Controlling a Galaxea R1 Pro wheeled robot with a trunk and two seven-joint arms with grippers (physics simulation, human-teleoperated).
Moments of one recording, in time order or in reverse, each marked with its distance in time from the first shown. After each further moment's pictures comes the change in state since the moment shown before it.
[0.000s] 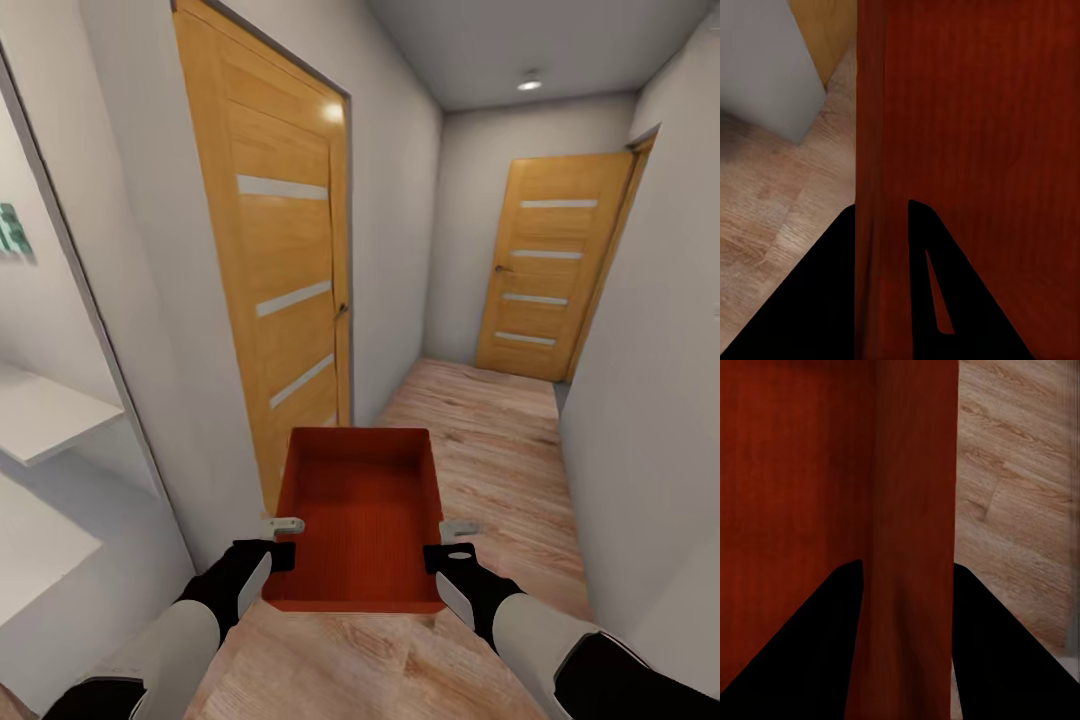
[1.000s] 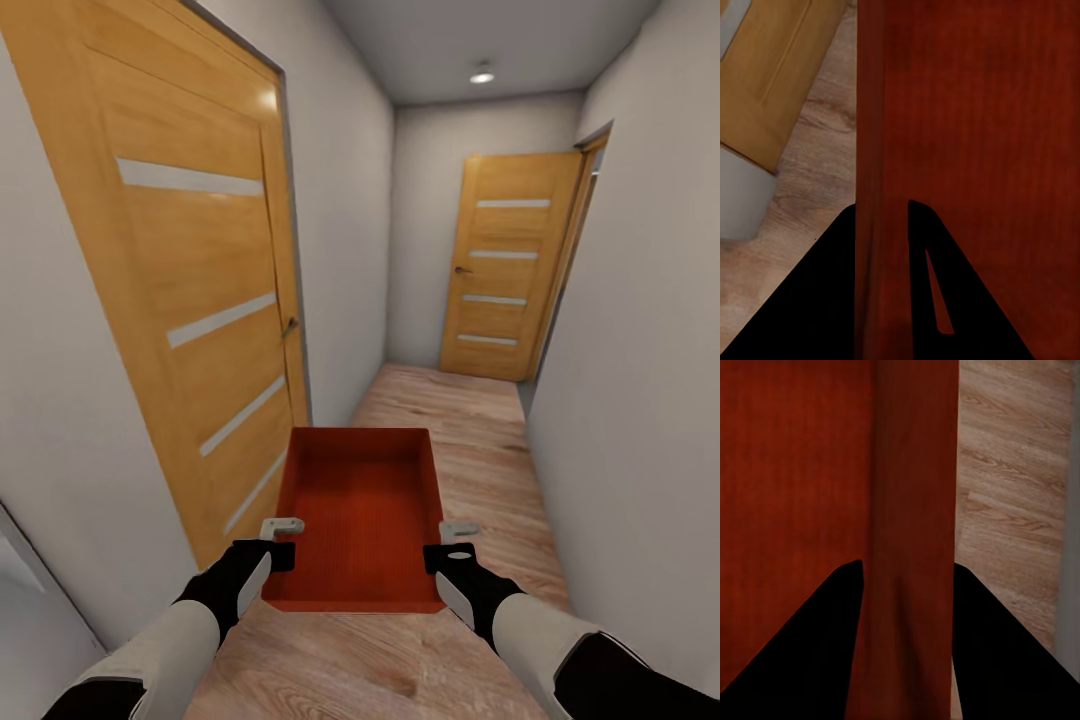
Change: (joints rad) left arm 0.000 0.001 -0.002 0.000 0.003 0.000 0.000; right arm 0.000 0.001 -0.001 0.000 0.001 0.000 0.001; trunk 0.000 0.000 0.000
